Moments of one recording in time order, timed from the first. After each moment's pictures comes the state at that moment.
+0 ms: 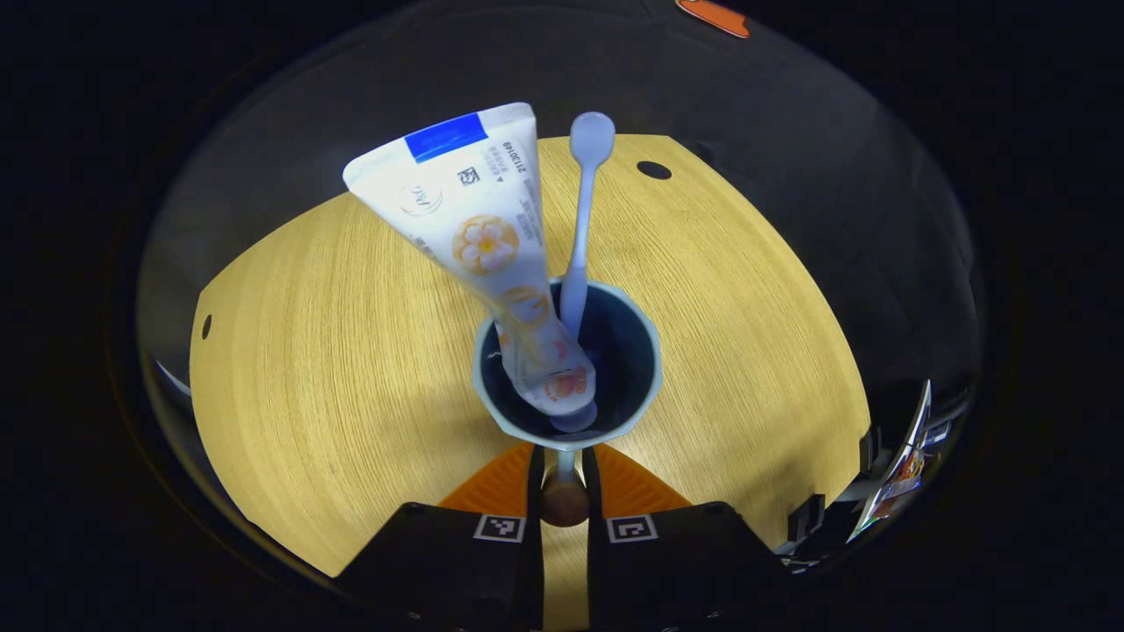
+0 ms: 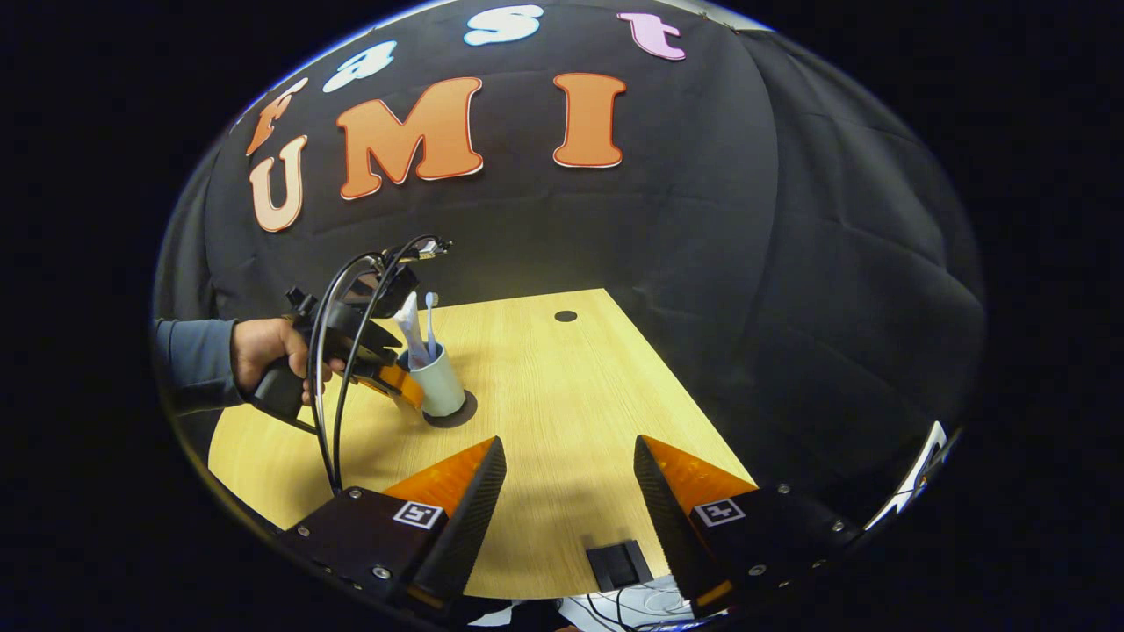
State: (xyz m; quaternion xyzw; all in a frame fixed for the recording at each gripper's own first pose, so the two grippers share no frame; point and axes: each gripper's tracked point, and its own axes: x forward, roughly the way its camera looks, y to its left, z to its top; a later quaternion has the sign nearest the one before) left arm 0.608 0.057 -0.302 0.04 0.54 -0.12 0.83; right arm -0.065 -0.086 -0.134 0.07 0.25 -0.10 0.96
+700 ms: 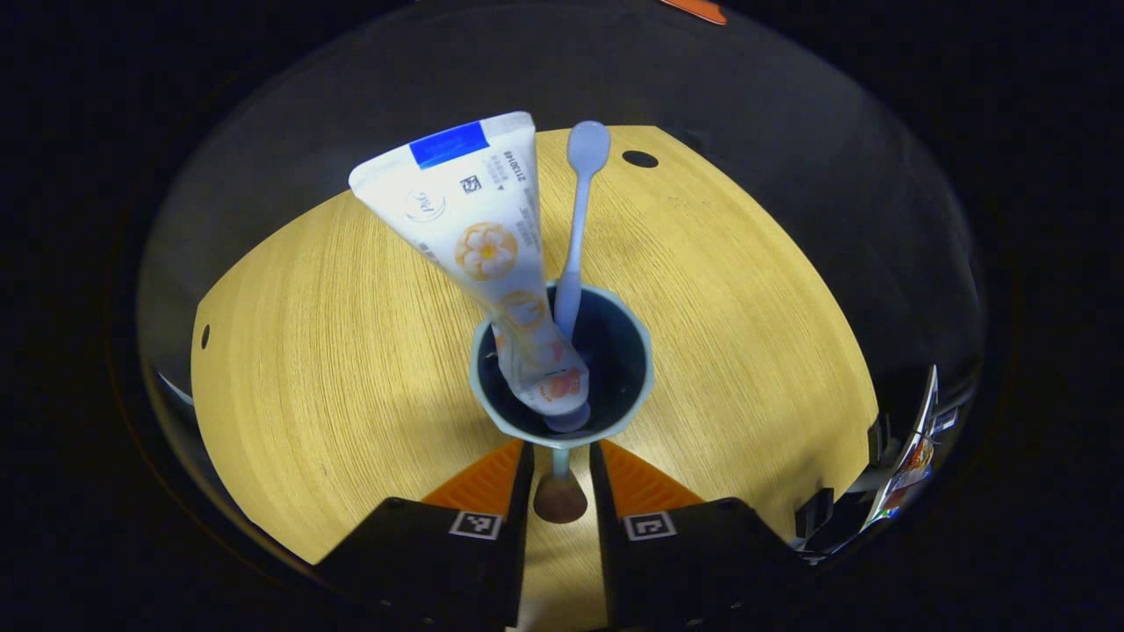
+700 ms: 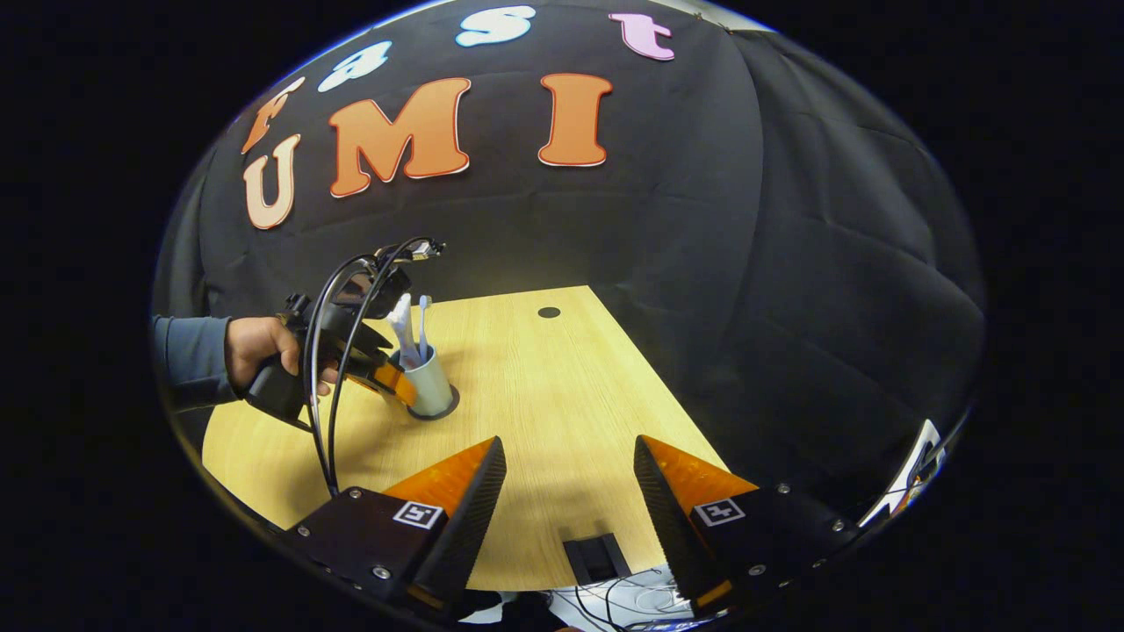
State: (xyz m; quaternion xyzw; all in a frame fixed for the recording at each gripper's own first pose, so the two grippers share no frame) left arm 0.605 0.062 -0.292 0.05 0.53 -0.14 0.84; right arm -0.082 -0.102 -0.133 0.06 0.25 -0.11 0.96
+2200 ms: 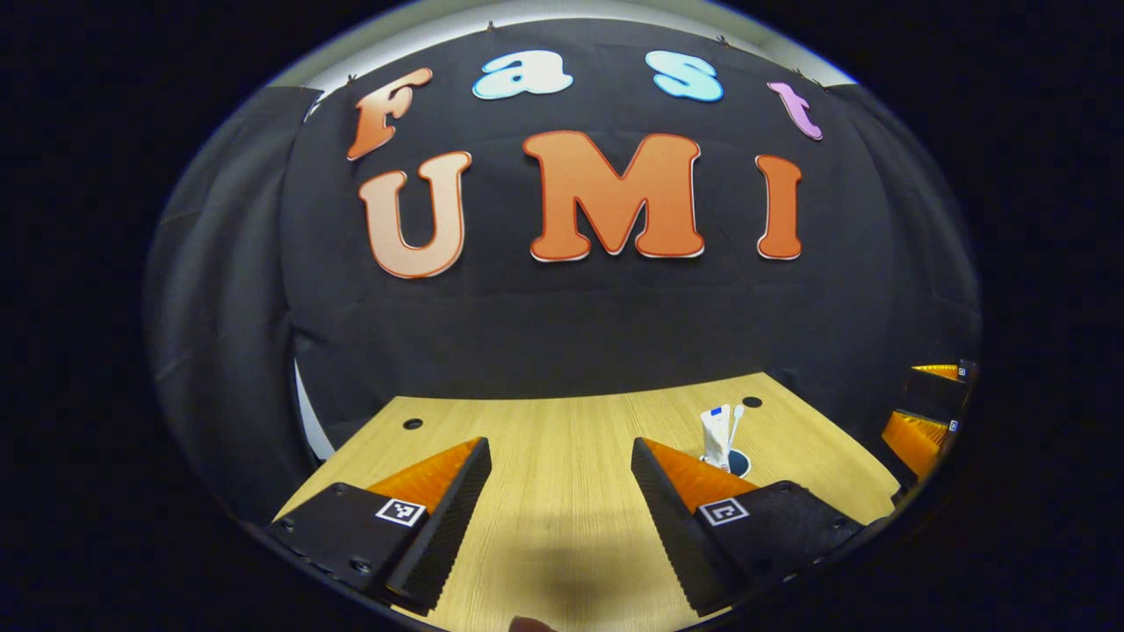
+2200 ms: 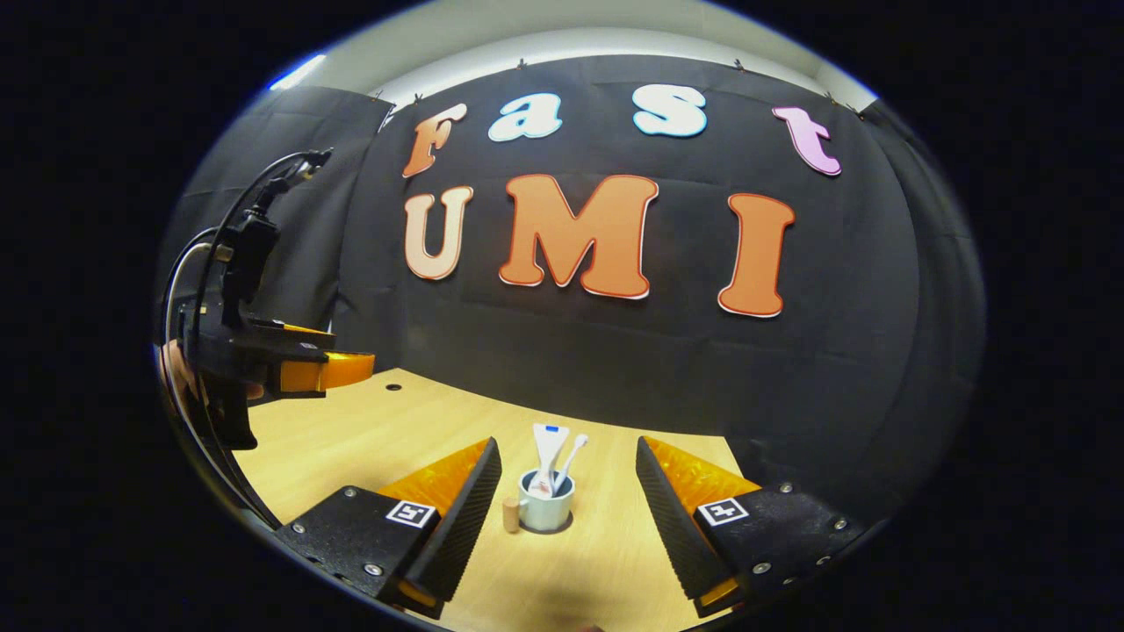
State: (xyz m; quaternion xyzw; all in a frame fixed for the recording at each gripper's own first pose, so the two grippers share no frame) left arm 0.476 0.273 -0.038 0.03 0.09 0.10 0.99; right arm -0.001 0.022 -0.012 -0.02 0.02 0.12 0.99
